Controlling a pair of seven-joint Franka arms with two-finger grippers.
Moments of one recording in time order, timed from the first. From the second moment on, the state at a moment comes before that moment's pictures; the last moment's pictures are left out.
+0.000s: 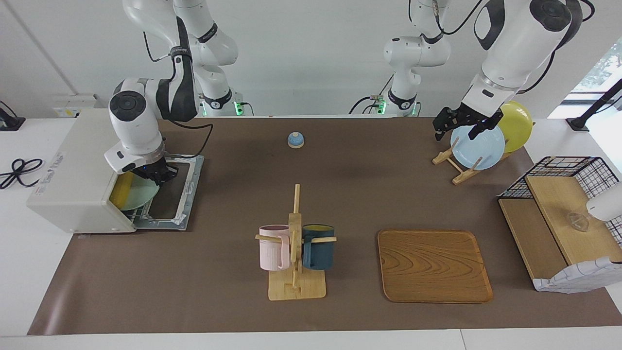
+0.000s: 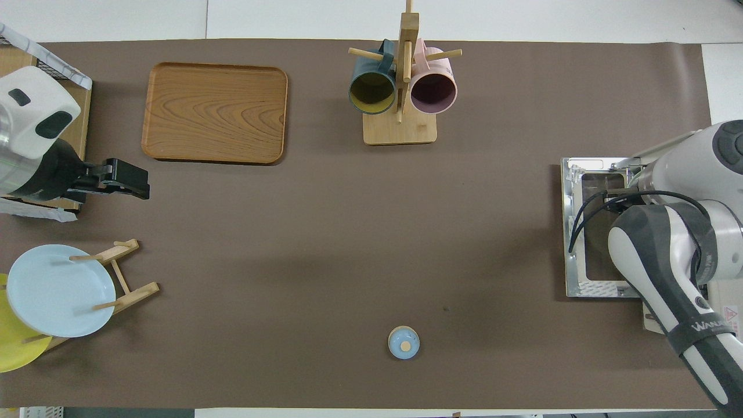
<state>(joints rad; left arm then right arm) -0.12 -0.02 -0.05 -1.66 -0.05 1.57 -0.14 -0.09 0.04 0.03 -2.11 -0.25 2.07 0.12</state>
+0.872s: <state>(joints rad) -0.12 -0.02 -0.05 -1.66 -0.05 1.57 -0.14 -0.11 0.03 0.03 -2.15 -0.23 2.09 0.12</state>
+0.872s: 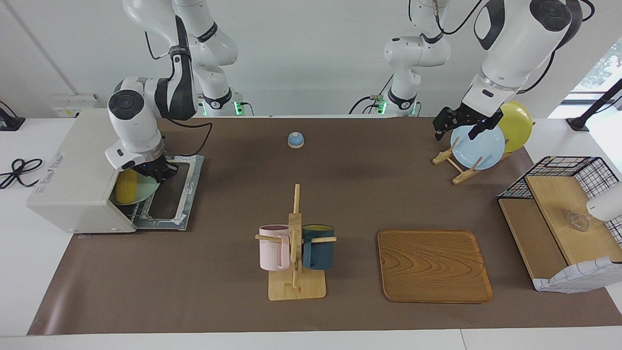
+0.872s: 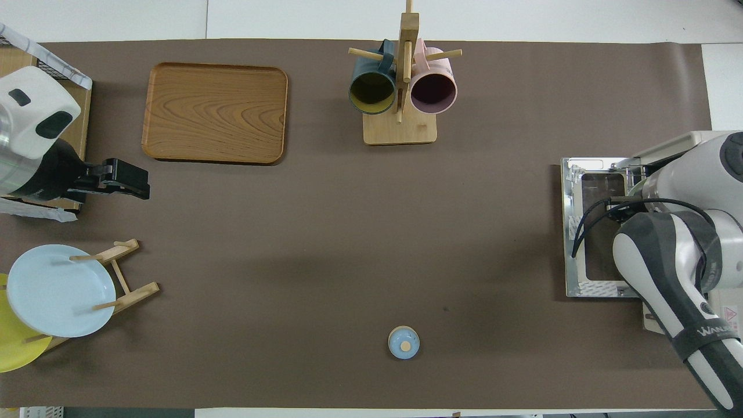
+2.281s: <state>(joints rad) -0.12 -0.02 -0.05 -1.66 -0.05 1.57 -0.14 0.06 0.07 0.06 -2.19 -0.10 2.15 0.14</state>
